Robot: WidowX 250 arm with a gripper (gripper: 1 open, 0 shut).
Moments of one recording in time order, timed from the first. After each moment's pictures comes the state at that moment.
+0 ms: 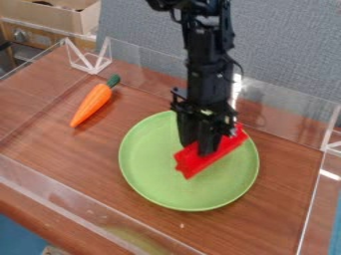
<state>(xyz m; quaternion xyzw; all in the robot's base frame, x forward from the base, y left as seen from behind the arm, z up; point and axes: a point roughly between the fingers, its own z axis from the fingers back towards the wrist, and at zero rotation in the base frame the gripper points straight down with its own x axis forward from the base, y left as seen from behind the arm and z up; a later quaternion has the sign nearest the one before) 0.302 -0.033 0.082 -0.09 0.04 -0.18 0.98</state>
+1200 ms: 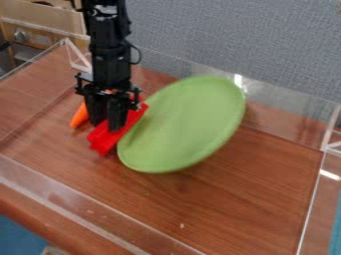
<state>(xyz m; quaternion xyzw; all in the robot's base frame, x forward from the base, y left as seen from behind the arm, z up) 0.292 0.101 0.046 -0.03 0.08 -0.01 1.00</state>
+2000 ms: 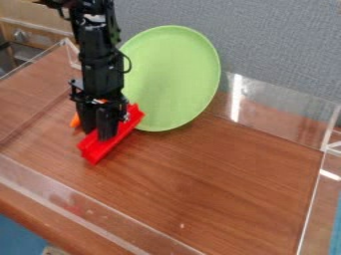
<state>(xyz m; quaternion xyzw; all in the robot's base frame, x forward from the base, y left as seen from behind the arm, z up) 0.273 0.094 0.046 -0.04 0.08 -0.08 0.99</state>
